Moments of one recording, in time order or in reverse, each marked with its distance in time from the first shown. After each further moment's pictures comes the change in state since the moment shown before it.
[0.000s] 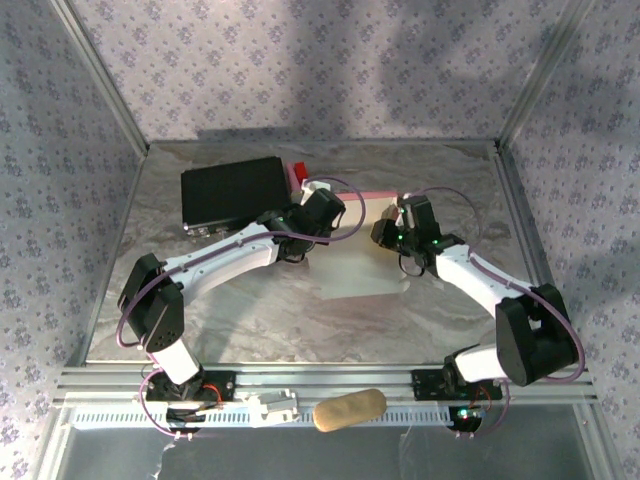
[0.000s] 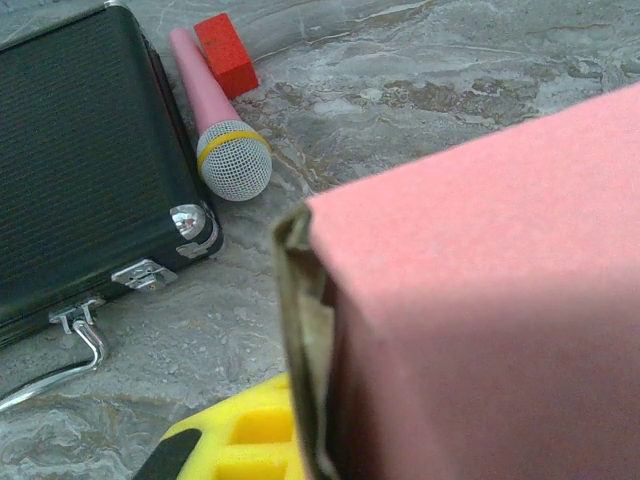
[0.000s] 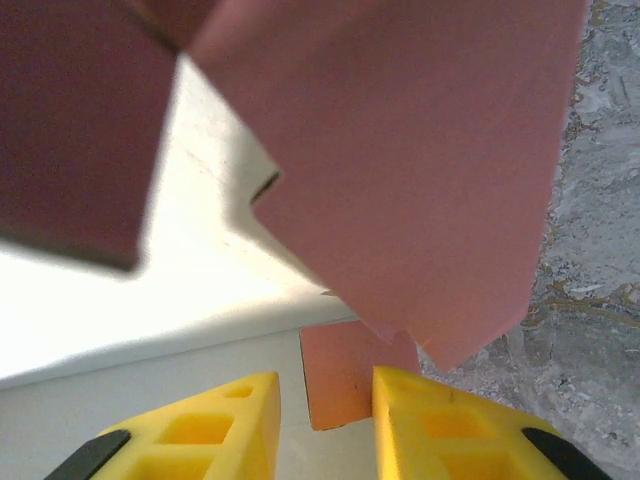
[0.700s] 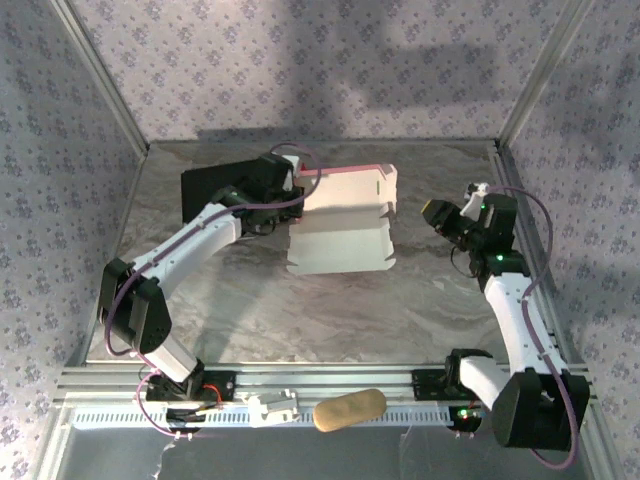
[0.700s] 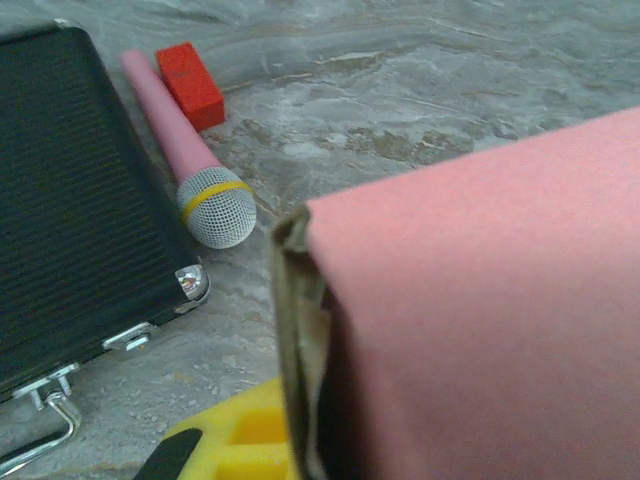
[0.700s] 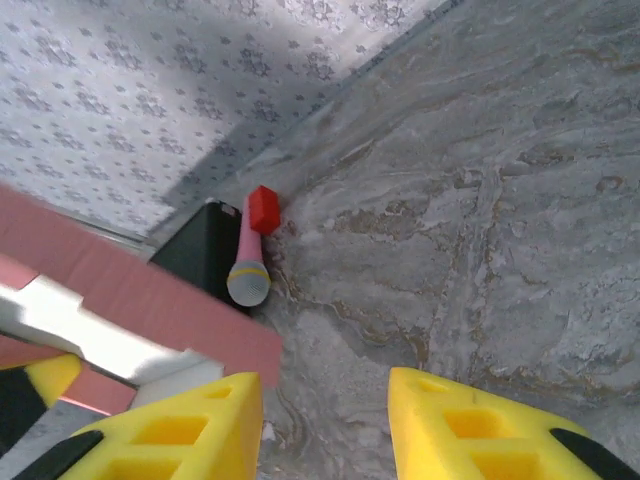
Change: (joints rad) left arm 0.312 -0.078 -0.004 0.064 0.500 0.139; right arm -0.464 -0.348 -0.030 -0.040 -0.396 -0.005
